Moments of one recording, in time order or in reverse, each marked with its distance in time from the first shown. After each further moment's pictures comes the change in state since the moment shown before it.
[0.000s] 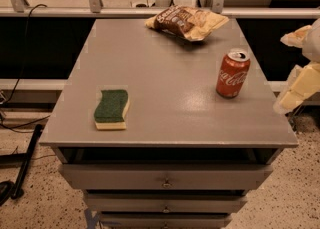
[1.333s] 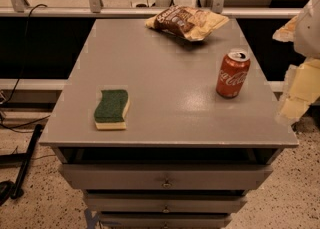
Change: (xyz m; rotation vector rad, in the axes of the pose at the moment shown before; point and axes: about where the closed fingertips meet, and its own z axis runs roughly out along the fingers) arm -0.040 0.056 -0.042 -0.037 0.195 -0.092
